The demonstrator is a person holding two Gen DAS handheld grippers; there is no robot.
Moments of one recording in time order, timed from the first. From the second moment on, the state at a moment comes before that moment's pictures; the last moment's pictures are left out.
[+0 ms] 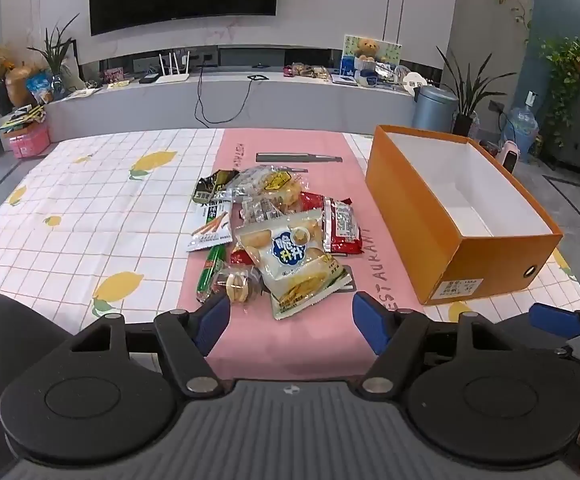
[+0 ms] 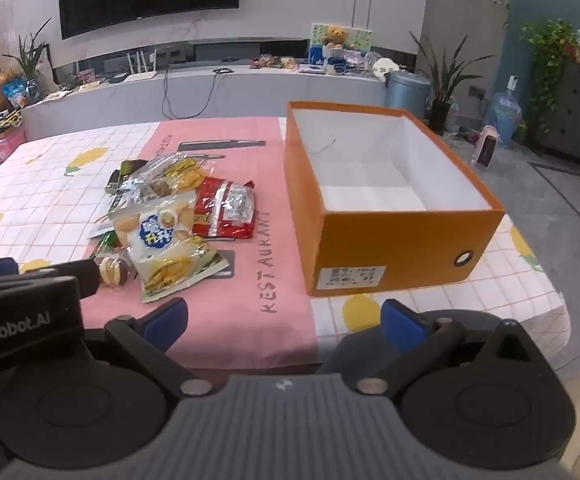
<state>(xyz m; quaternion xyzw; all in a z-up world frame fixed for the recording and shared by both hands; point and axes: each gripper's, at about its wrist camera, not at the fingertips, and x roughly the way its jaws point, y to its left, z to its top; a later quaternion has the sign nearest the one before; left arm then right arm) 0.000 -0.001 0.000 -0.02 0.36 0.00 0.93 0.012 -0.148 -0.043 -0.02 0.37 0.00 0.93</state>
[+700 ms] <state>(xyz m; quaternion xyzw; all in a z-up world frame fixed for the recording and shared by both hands) 0.005 0.002 -0.008 -0.03 0.38 0.01 0.92 0.014 -0.141 -0.049 -0.03 0.38 0.02 0.92</state>
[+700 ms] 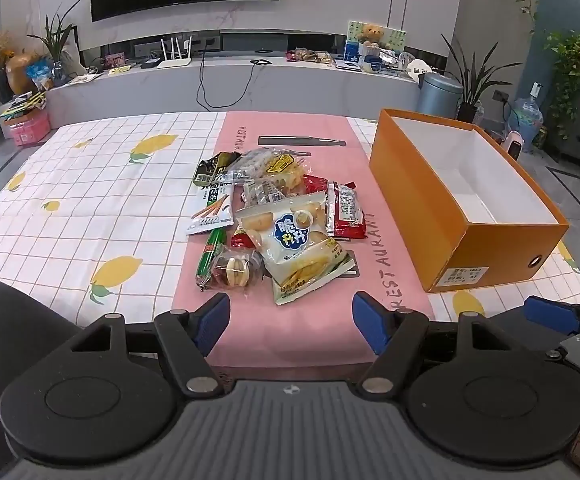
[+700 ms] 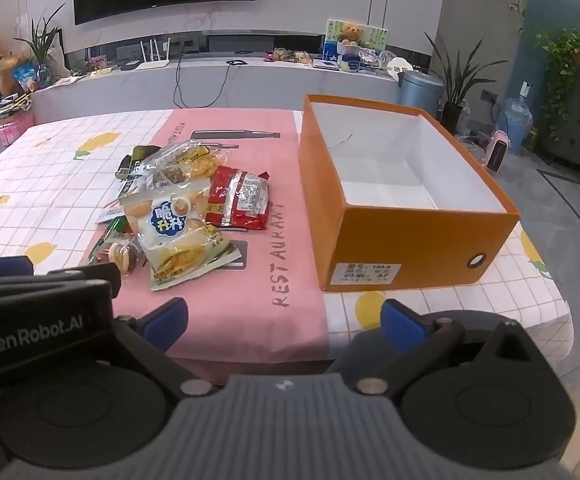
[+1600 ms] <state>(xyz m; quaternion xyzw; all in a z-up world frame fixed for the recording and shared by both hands) 0.005 0.004 -0.005 -0.04 0.38 0.01 0.92 0.013 -0.136 -0.044 -0.04 0.38 0.01 0.93</state>
